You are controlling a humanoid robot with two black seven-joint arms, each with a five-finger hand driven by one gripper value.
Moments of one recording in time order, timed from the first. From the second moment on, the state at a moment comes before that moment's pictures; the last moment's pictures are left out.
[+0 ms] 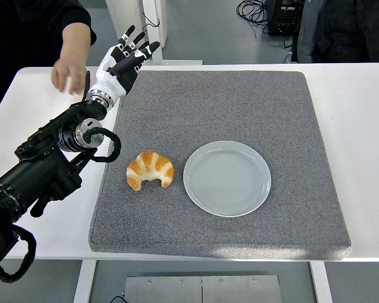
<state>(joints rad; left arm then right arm) -0.93 0.08 -0.72 -0.59 0.13 -0.10 -0.30 -0.10 0.00 -0.01 0.16 -0.10 -0.08 0.28</state>
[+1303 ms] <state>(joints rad) -0.93 0.08 -0.72 -0.59 0.13 -0.10 -0.47 -0.10 0.00 -0.01 0.16 -0.10 -0.09 0.28</state>
